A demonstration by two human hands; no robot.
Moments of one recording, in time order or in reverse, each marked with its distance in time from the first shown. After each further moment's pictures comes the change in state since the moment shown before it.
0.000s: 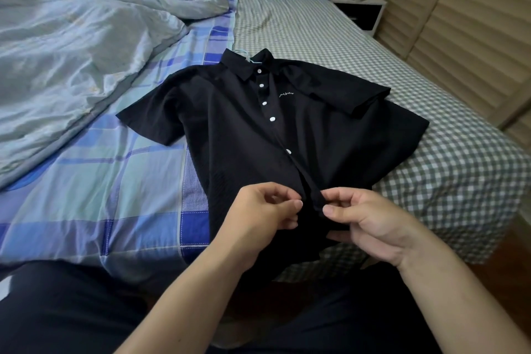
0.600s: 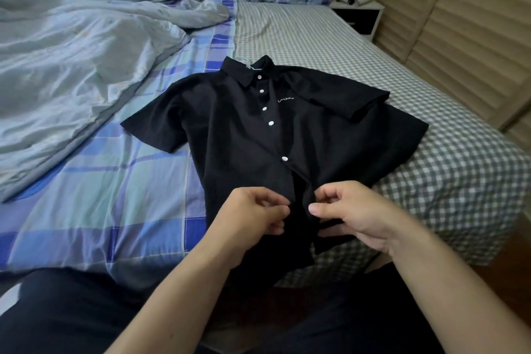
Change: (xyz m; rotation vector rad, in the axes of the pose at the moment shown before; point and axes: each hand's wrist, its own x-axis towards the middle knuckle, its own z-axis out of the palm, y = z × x) left_hand 0.005 0.005 -0.021 0.147 0.019 -0.045; right_hand 0.010 -0.016 0.015 -0.382 -0.008 -0.024
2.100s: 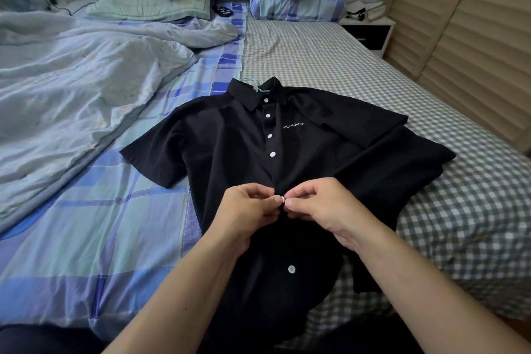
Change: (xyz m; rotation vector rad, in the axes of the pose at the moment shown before) left_hand 0.089 0.022 -0.014 -0.212 0.135 -0.022; right_hand 0.092 -0.035 0.011 -0.016 0.144 -0.187
